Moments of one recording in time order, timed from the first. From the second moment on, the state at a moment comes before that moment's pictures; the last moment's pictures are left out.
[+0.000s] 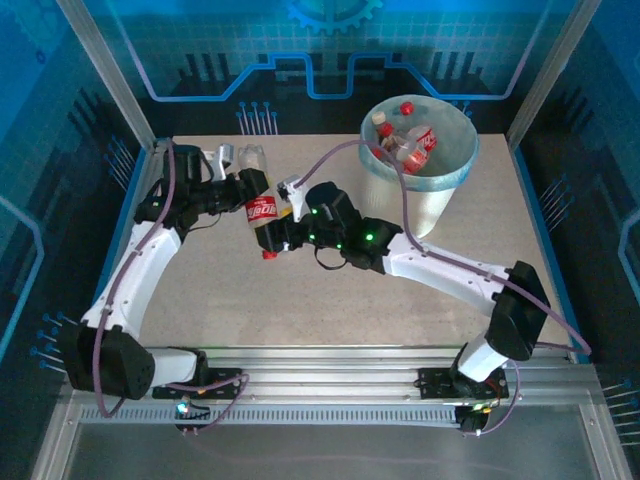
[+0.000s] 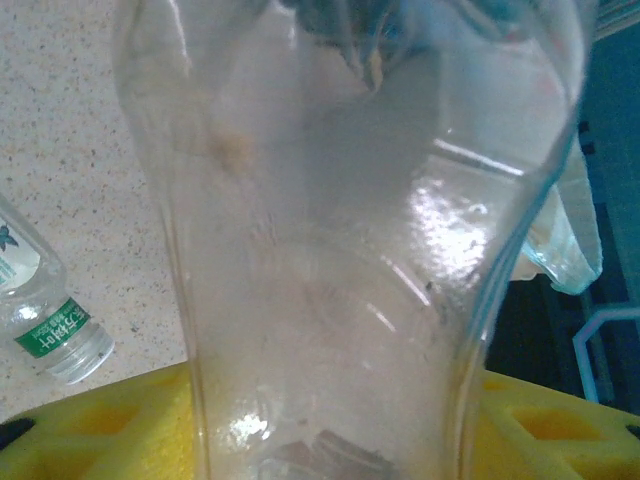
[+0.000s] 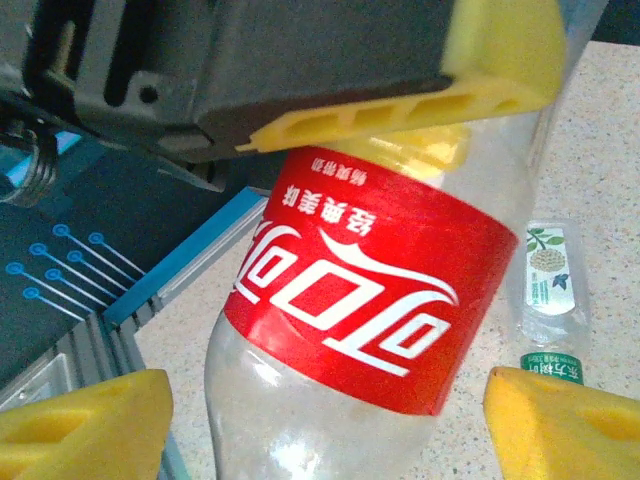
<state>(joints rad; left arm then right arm) -0.09 1.27 1.21 -0.51 0.63 -0.63 0.93 1.57 1.36 -0.19 -0.11 0.37</state>
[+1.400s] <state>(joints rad) -0.49 0.89 1.15 -0.31 0.34 -0.09 0.72 1.50 1.95 -0.69 -0.27 0.23</state>
